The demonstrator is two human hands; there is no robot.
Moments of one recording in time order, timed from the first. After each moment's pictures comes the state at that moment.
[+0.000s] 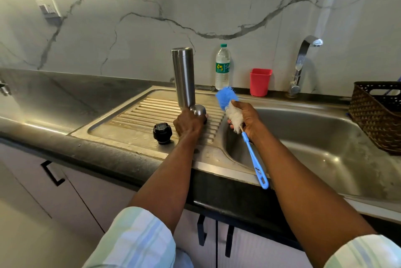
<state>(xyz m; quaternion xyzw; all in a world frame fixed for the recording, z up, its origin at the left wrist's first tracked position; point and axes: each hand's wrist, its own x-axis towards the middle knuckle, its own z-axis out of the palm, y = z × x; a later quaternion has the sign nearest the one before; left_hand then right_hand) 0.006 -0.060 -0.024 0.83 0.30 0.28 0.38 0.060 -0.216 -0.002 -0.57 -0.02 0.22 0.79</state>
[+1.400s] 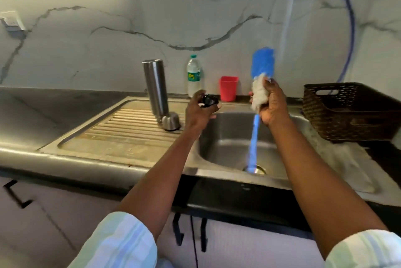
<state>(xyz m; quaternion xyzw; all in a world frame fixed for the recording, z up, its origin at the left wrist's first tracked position) 0.005 -0.160 0.024 0.73 0.04 0.27 0.63 0.061 -0.349 0.059 -0.34 -0.16 0.08 0.92</state>
